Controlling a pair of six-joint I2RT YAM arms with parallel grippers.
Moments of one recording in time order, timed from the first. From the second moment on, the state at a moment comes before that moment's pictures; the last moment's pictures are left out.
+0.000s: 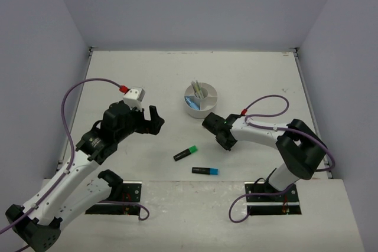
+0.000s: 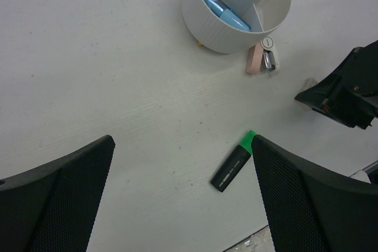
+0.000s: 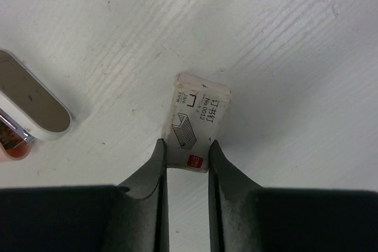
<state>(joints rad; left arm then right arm) -0.56 0.75 0.75 -0.50 -0.04 -0.36 0.84 1.59 0.87 -0.80 0.48 1.67</state>
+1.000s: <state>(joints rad) -0.69 1.04 0.59 0.33 0.44 -0.74 1.13 0.95 0.70 -0.09 0.40 0.32</state>
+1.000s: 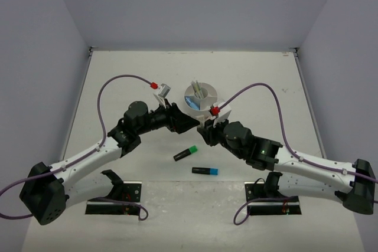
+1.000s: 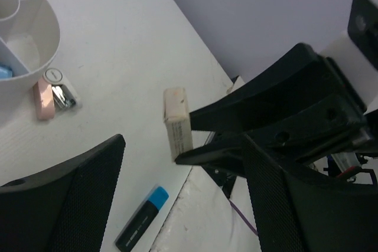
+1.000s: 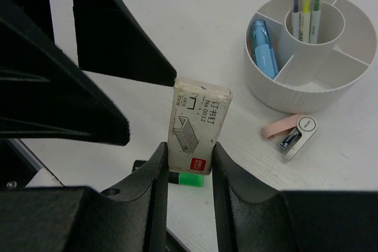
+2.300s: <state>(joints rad) -0.32 1.96 1.58 -0.18 0.52 -0.17 1.04 0.65 0.67 -0.28 0.63 0.37</state>
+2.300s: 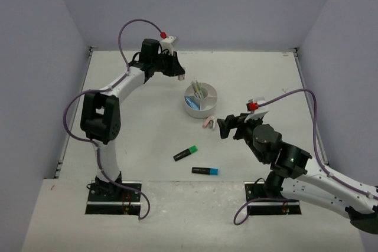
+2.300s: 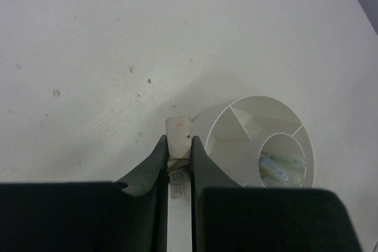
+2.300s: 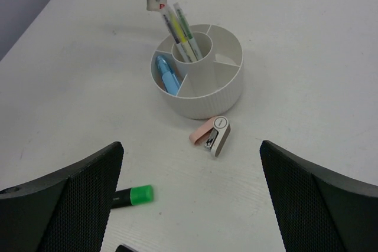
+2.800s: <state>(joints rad) -0.33 2.04 1.55 -0.15 0.70 -0.18 1.03 0.72 0.67 -0.31 0.61 0.37</state>
